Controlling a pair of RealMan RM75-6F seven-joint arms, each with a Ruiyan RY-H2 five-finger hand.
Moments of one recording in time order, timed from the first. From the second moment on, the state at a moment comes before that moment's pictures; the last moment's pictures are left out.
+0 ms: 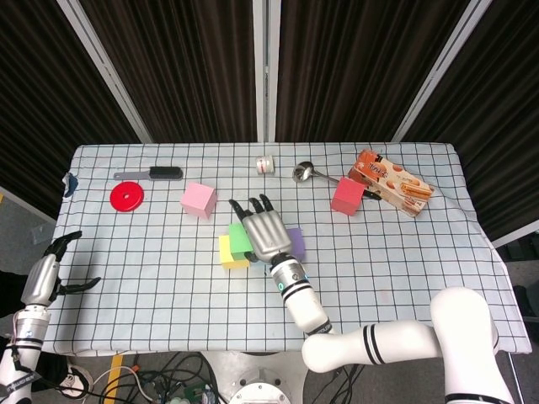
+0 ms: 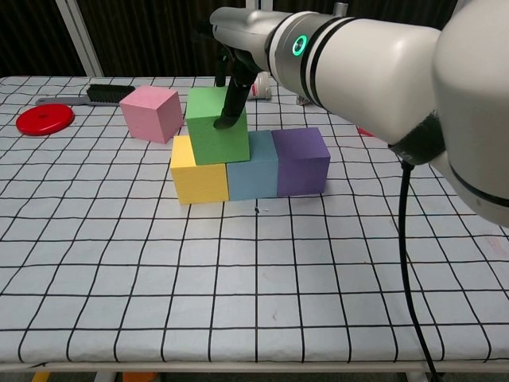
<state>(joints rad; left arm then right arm) -0.20 -1.34 -0.11 -1.31 1.35 1.22 -0.55 1.19 -1.73 0.36 -1.73 -0.47 1.24 -0.83</state>
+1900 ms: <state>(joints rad) -0.20 -1.32 -0.11 -1.36 1.36 1.23 -0.51 1.01 -1.42 0.36 -1.81 -0.41 1.30 -0.76</state>
